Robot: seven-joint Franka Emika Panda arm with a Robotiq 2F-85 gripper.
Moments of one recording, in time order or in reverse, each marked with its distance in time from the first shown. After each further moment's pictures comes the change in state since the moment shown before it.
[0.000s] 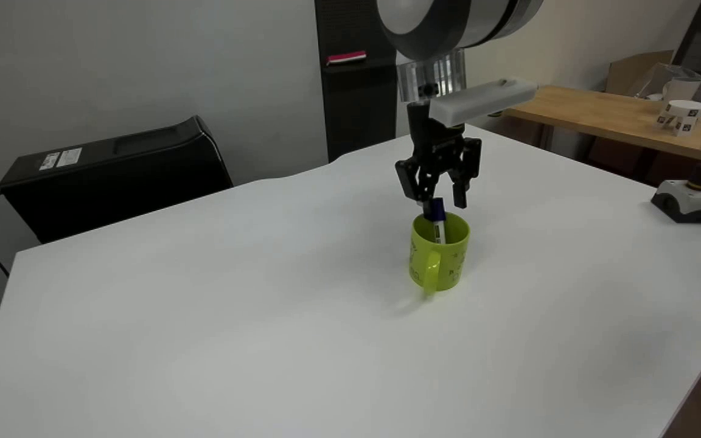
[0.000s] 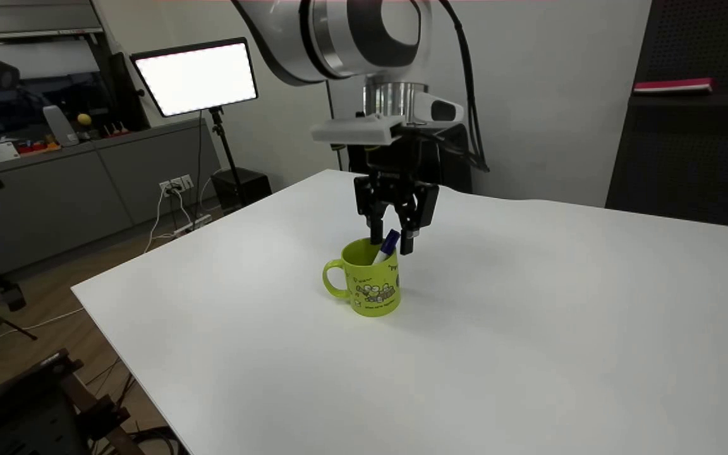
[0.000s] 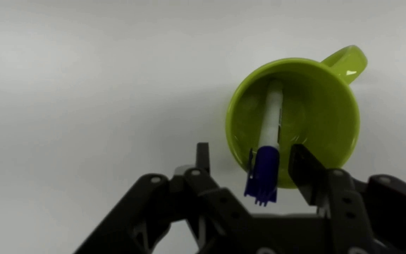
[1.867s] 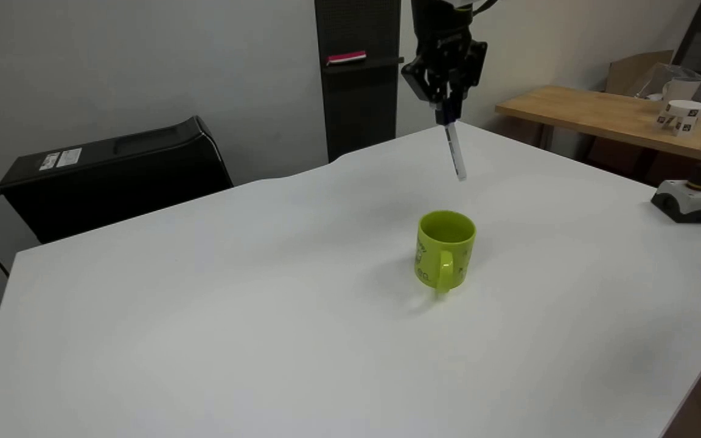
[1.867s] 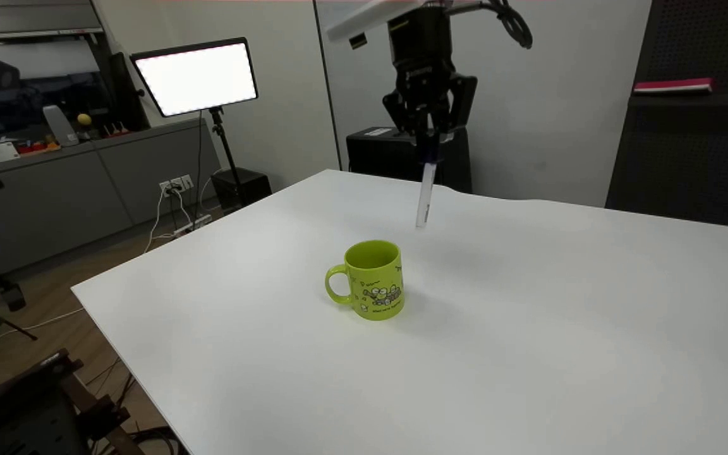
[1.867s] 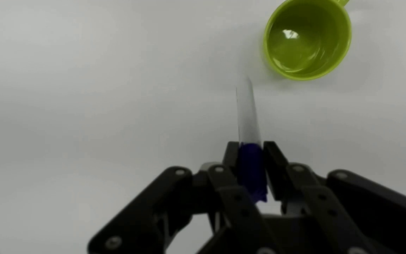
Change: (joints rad) arm 0.011 -0.159 -0.050 0.093 -0.127 -0.110 0.032
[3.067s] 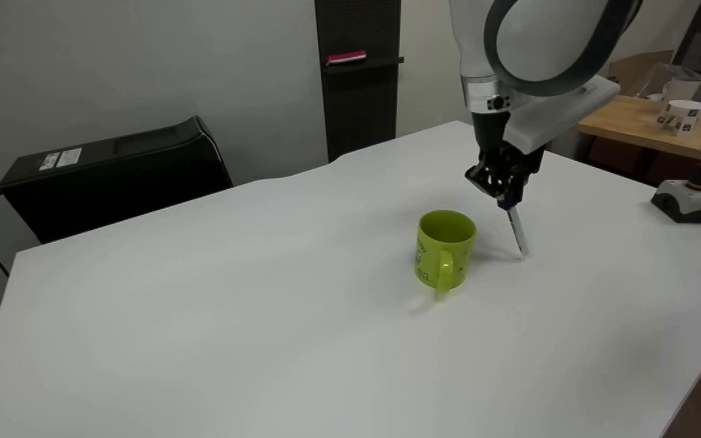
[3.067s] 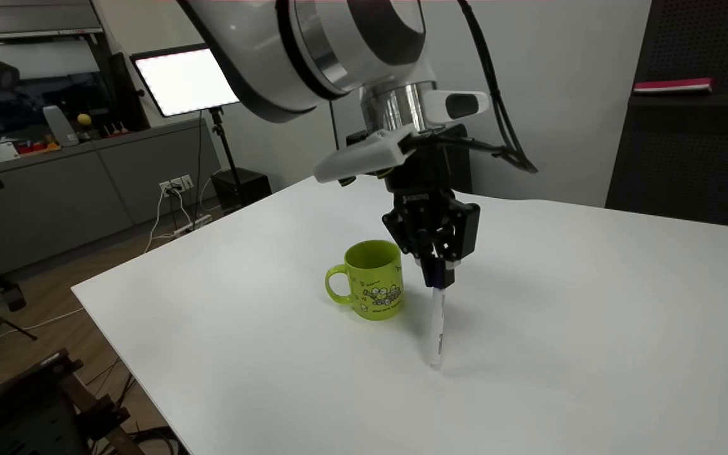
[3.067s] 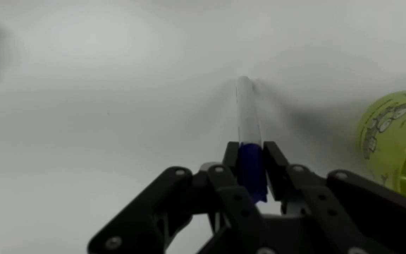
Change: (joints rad) arm 0.016 0.023 -0.084 -0.374 -0.221 0.348 0.208
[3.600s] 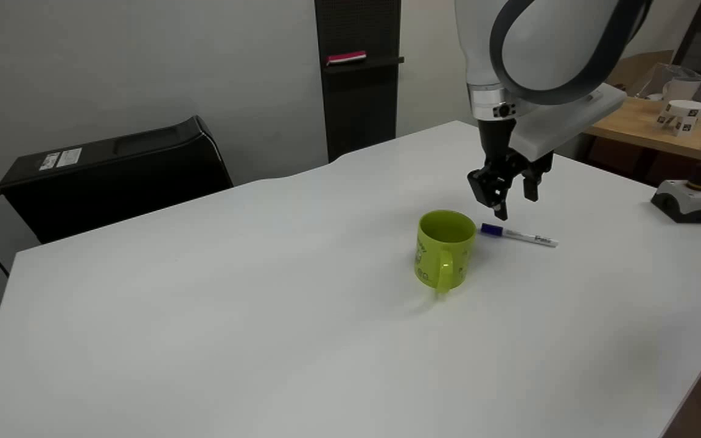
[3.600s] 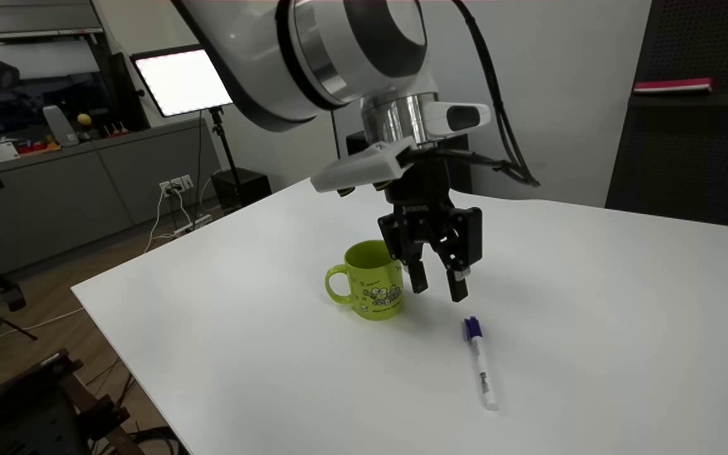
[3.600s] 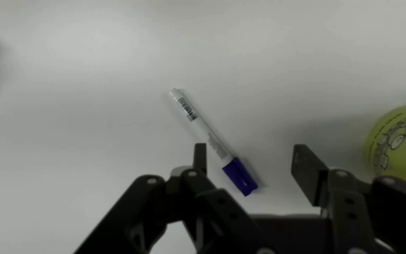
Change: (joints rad) arm 0.003 0.007 -0.012 -0.017 0.011 0.009 0.003
